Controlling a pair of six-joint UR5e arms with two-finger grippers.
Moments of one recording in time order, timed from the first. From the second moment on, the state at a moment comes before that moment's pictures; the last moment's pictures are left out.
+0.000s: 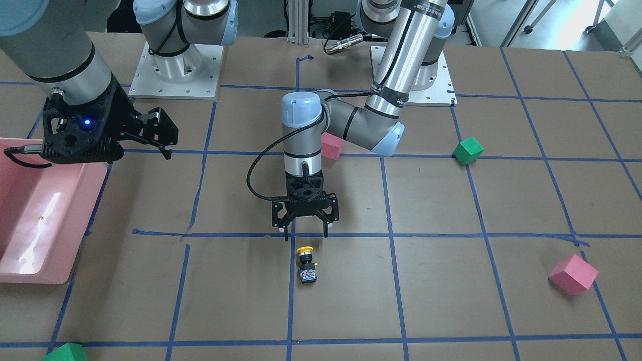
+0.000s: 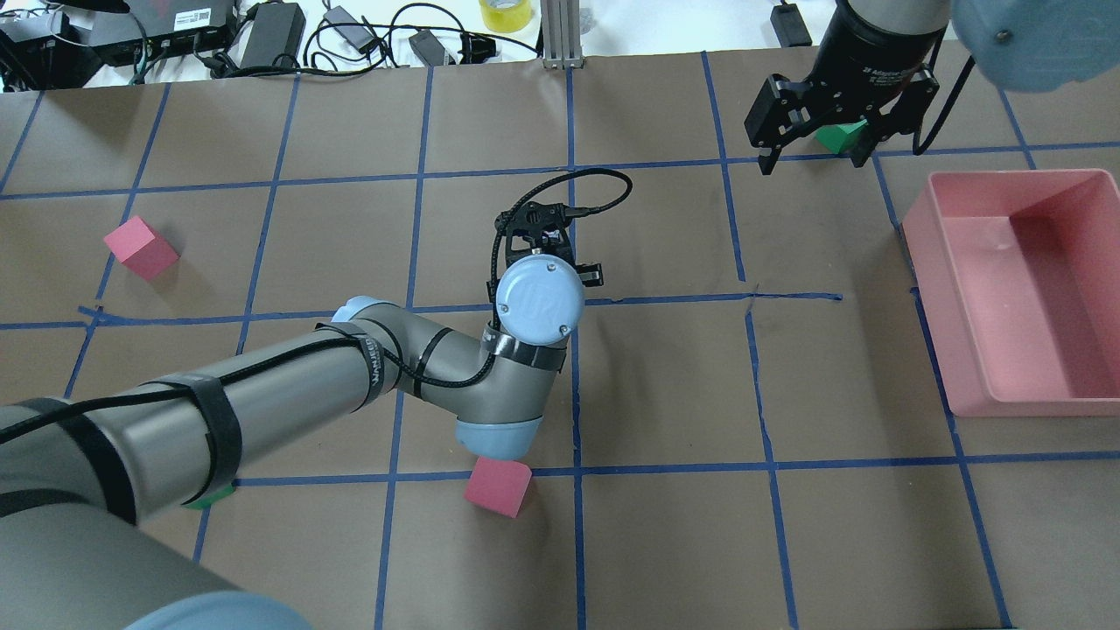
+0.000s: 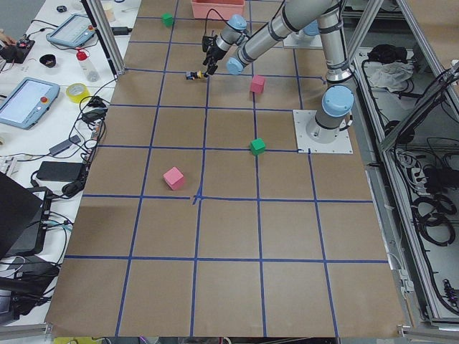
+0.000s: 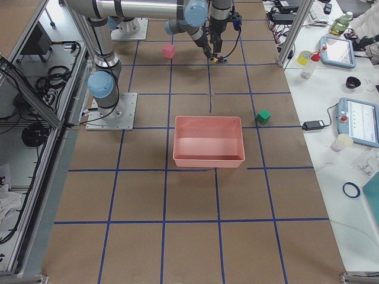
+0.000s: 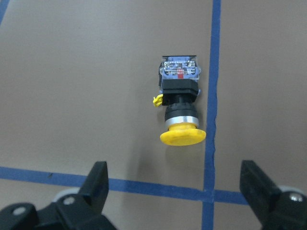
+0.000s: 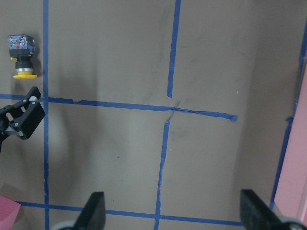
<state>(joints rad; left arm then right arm) -2.03 -2.14 -1.94 -0.13 1.87 -0.49 1.54 -1.45 1.47 -1.55 -1.56 -0.11</state>
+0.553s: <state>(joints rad) -2.04 -2.22 -1.89 -0.01 1.89 -0.40 1.54 -1.45 1.48 -1.55 -1.58 -0.11</state>
